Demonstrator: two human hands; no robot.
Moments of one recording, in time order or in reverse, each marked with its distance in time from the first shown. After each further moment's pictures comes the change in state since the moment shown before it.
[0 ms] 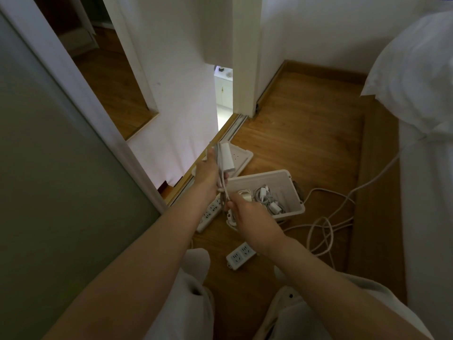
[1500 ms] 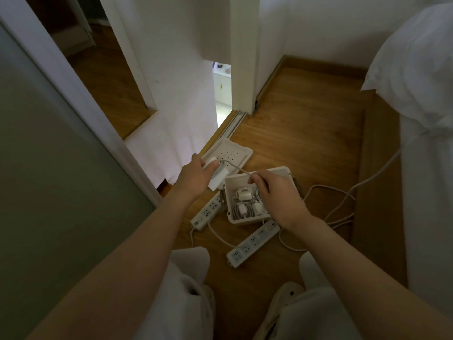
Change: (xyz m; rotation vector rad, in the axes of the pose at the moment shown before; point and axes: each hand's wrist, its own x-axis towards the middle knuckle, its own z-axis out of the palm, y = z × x) left_hand 0.019 -0.012 -0.041 0.878 -0.045 0.368; right_hand 0.010 0.030 -0.039 0.122 0.224 0.097
